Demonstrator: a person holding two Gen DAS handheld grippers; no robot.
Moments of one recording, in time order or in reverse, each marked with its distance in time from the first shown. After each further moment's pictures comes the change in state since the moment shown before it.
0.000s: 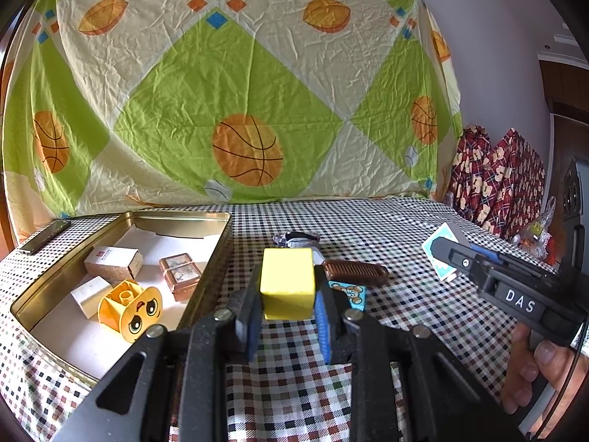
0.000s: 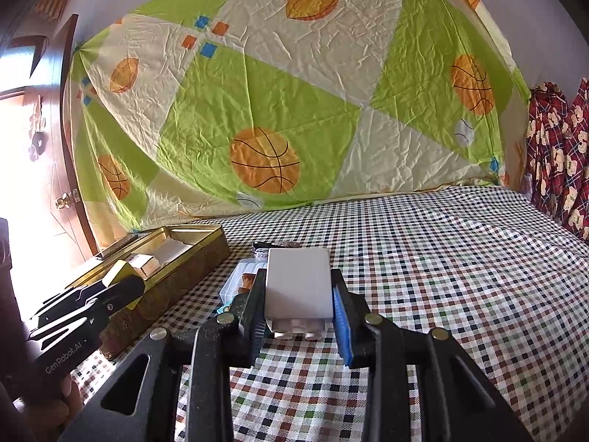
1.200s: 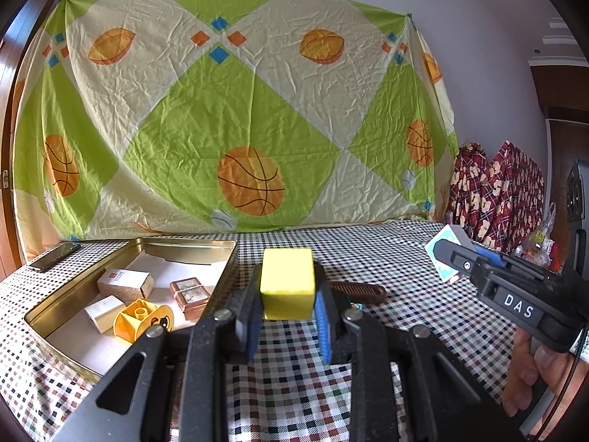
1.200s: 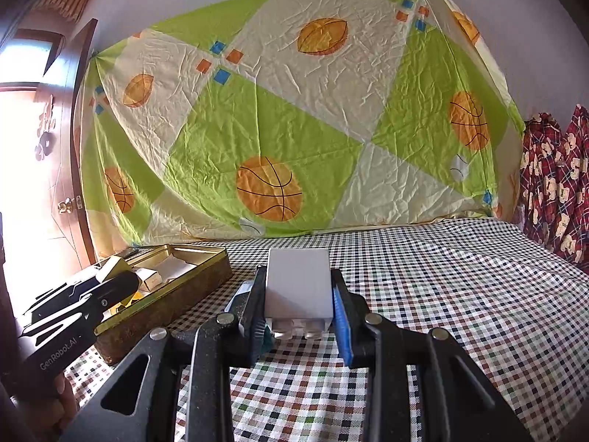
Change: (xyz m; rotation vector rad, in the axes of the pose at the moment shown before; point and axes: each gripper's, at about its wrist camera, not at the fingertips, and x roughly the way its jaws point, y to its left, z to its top) left arm -0.022 -0.003 -0.003 0.023 -0.125 0.016; right arm -0.024 0.009 -0.001 -0.051 -0.121 -0.016
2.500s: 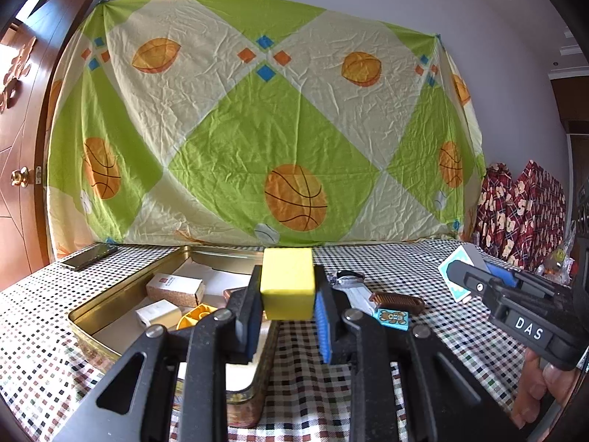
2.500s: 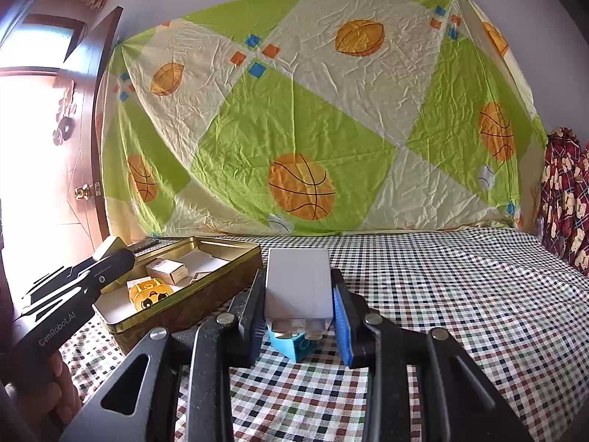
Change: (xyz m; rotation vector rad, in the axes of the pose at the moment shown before) left arm -0.023 0.045 -0.001 -0.048 -0.069 0.112; right arm 0.005 0.040 -0.004 -0.066 0.007 0.076
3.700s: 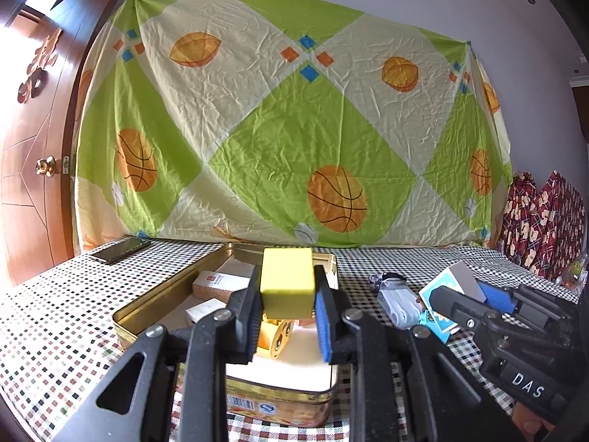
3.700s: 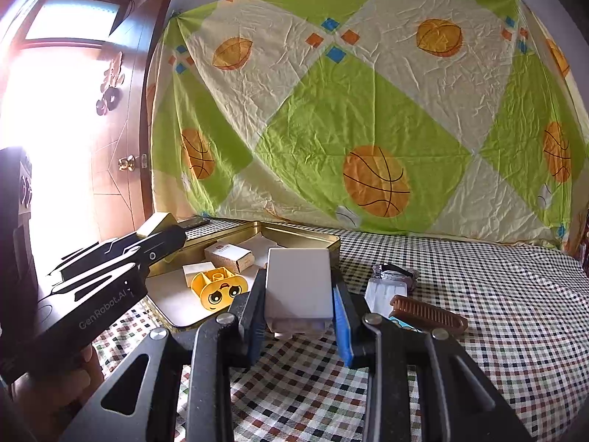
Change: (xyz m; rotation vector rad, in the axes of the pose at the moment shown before) left arm -0.005 0.045 -0.002 -0.035 -0.005 0.092; right arm 0.022 0.079 -0.003 -0.105 0.040 0.157
